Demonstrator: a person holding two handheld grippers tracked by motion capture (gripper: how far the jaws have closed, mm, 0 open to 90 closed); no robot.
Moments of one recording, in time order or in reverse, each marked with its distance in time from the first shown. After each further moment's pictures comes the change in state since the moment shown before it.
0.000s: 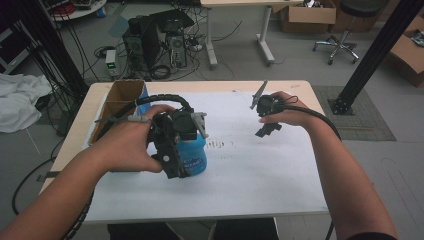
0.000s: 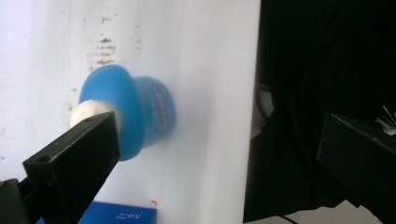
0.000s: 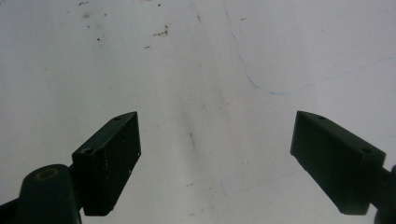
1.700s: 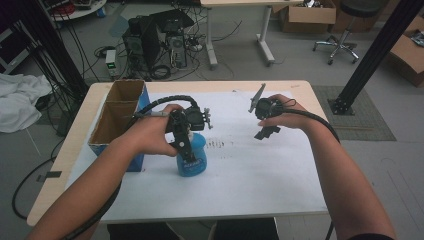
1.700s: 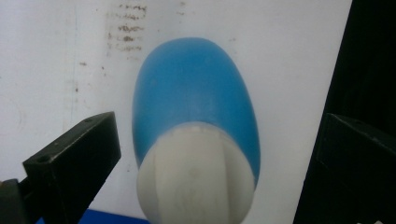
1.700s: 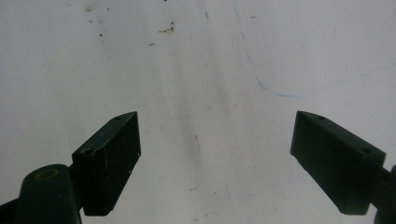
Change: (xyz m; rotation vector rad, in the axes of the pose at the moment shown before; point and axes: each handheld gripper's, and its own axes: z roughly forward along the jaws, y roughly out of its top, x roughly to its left) left arm 0.068 0.000 0.084 0.109 -0.026 -0.094; right arm 0.005 0.000 0.008 0.008 0.000 -0.021
